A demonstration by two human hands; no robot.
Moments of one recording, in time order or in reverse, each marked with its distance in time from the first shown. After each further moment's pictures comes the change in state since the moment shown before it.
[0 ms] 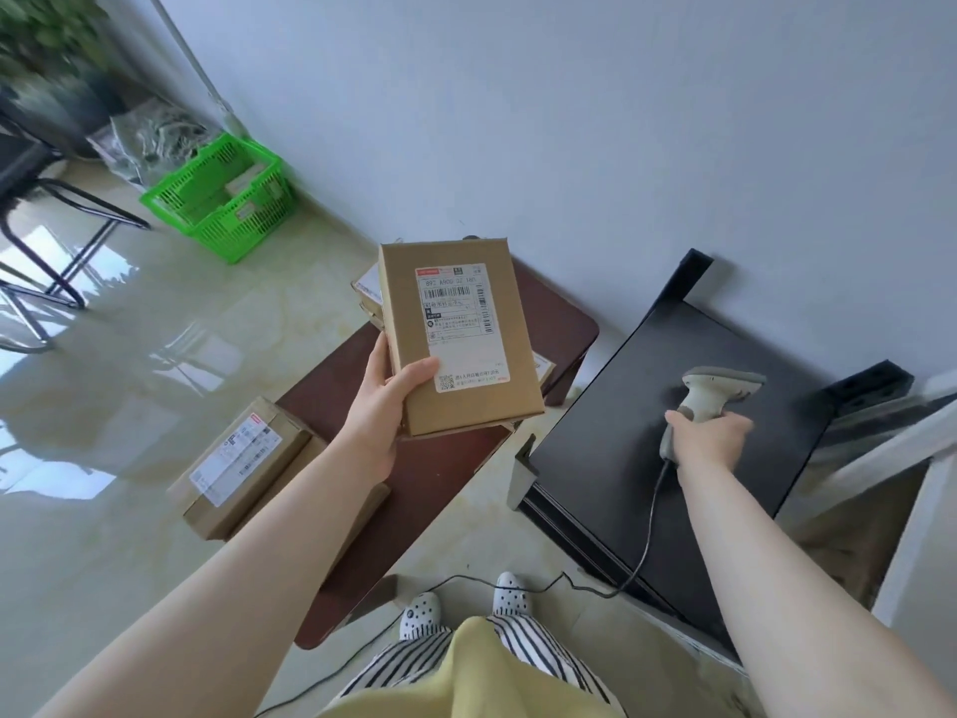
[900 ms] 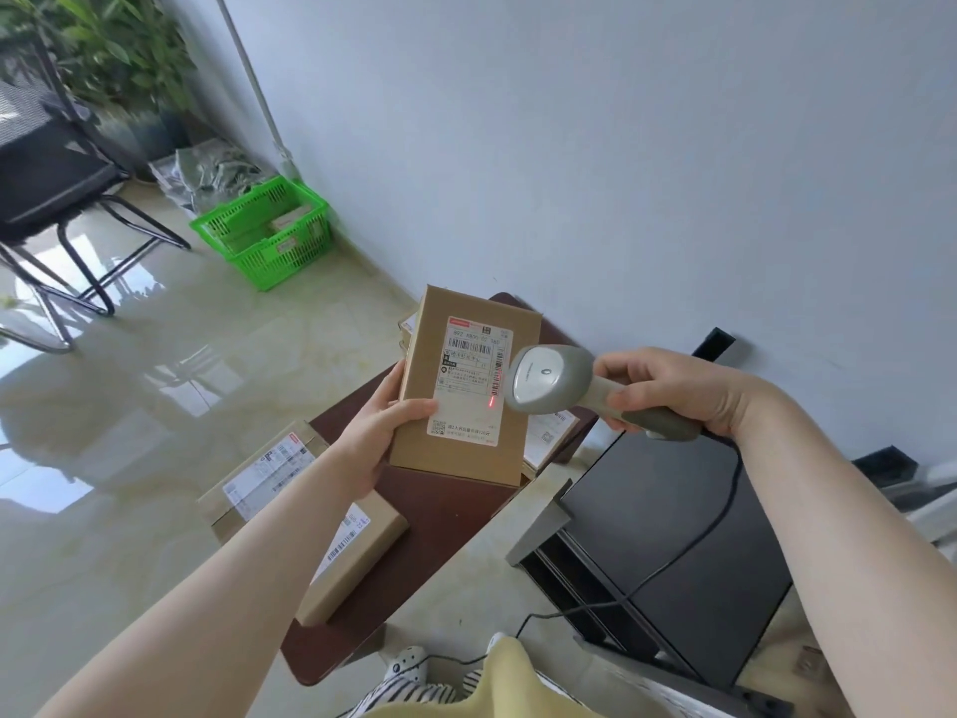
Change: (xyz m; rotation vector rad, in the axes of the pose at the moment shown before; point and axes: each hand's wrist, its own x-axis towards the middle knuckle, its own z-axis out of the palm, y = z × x) left_hand -0.013 0.027 -0.070 0.012 -0.153 0.006; right_hand -0.135 -0.183 -0.028 -0.422 -1.477 -0.637
